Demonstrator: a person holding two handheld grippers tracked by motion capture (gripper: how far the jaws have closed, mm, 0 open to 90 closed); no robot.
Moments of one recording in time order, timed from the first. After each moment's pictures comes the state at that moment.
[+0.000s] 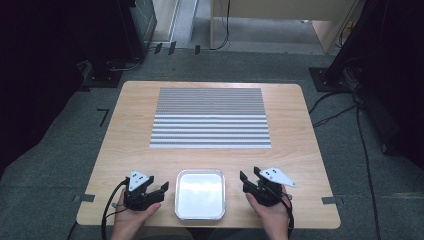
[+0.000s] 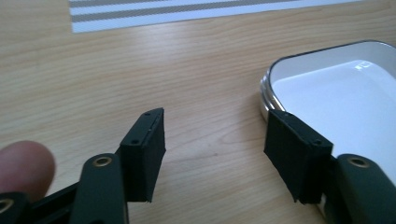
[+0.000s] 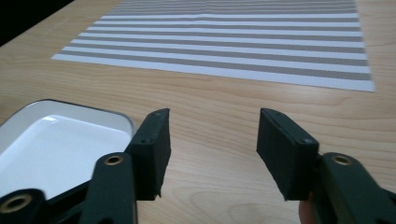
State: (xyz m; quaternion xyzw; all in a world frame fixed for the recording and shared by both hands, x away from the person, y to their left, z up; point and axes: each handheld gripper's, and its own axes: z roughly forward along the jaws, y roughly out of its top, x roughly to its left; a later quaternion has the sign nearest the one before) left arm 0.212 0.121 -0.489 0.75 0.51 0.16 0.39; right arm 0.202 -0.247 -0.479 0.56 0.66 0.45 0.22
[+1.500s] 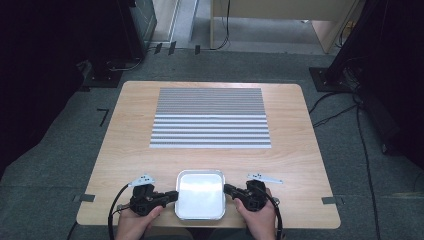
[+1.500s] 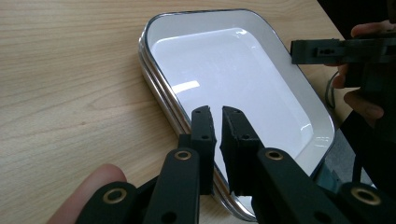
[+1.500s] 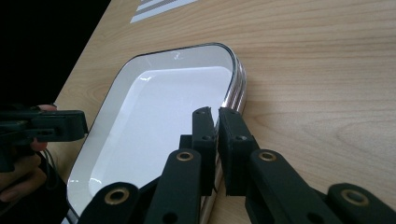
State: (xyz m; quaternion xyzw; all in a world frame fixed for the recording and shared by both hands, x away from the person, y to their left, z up) left arm 0.210 0.114 -0.489 0.76 0.47 -0.06 0.44; right arm 0.201 -0.219 -0.506 0.60 0.64 0.47 -0.03
